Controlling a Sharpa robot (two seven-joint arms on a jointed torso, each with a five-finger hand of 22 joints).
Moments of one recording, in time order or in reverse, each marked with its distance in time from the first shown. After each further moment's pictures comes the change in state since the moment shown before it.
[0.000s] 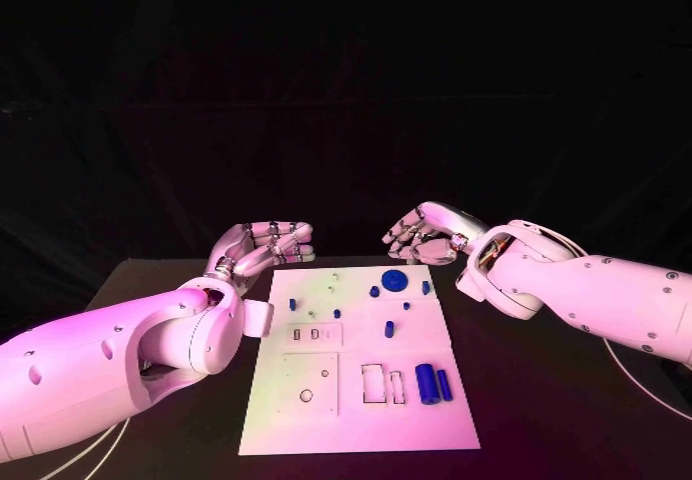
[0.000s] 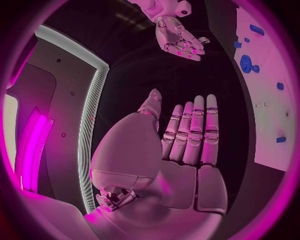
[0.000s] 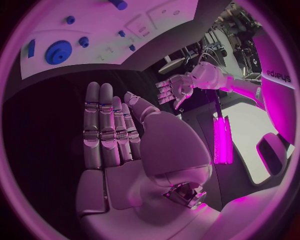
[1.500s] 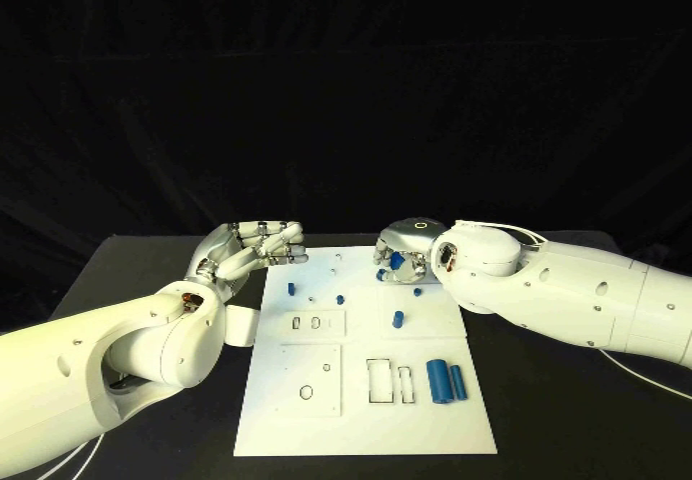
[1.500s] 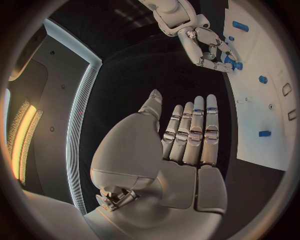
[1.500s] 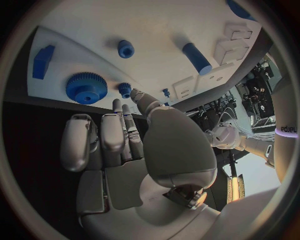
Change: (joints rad) left arm 0.017 -0.064 0.014 0.086 0.001 0.021 -0.014; left_hand 0.002 0.013 -0.014 -0.008 0.000 0.000 0.000 -0.008 -0.002 -0.001 0.001 -0.023 -0.005 0.000 0.000 -0.027 0.000 0.000 0.000 0.000 0.000 -0.010; right arm 0.014 0.114 -0.006 -0.059 -0.467 0.222 -0.258; right_hand 0.020 -0.080 0.045 0.119 -0.001 -0.020 -0.034 -0.022 0.023 -0.118 0.004 0.038 0.074 0.026 -0.006 0.826 0.822 -0.093 0.134 -0.002 0.843 0.966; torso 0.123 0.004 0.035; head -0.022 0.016
